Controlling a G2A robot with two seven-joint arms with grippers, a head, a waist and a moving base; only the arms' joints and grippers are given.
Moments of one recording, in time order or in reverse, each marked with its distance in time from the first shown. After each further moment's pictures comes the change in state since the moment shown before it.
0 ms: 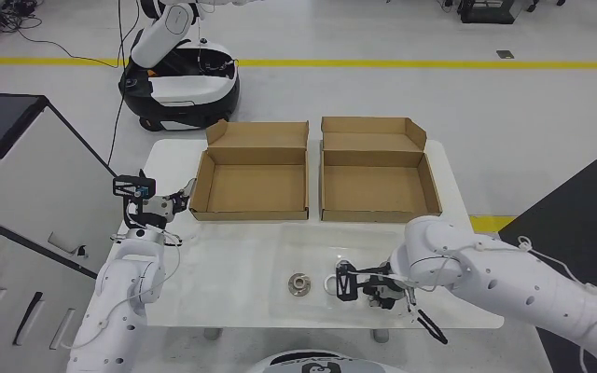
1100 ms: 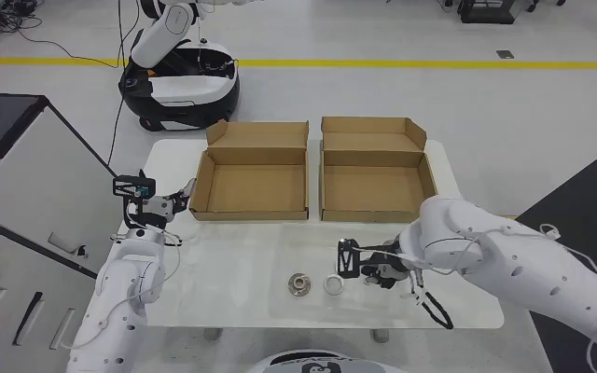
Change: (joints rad) left arm 0.000 0.000 0.000 0.000 0.000 0.000 0.000; right arm 0.018 0.030 0.171 -0.062 0.108 -0.001 0.002
